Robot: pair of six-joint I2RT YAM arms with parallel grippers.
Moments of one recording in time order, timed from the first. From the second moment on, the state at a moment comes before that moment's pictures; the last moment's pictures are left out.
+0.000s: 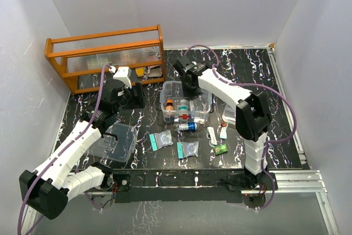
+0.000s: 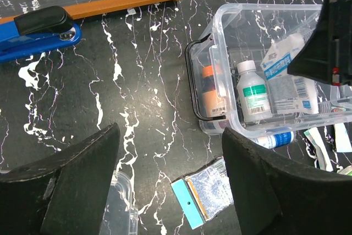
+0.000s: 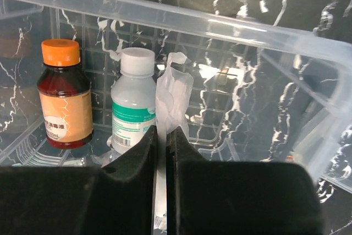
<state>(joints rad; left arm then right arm) -0.47 1.02 0.90 -0.42 -0.12 -0.32 0.63 1.96 1.74 -0.98 0.21 0.47</state>
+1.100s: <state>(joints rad) -0.47 1.00 0.87 -0.40 -0.12 -0.31 0.67 2.10 1.79 -1.08 0.39 0.51</state>
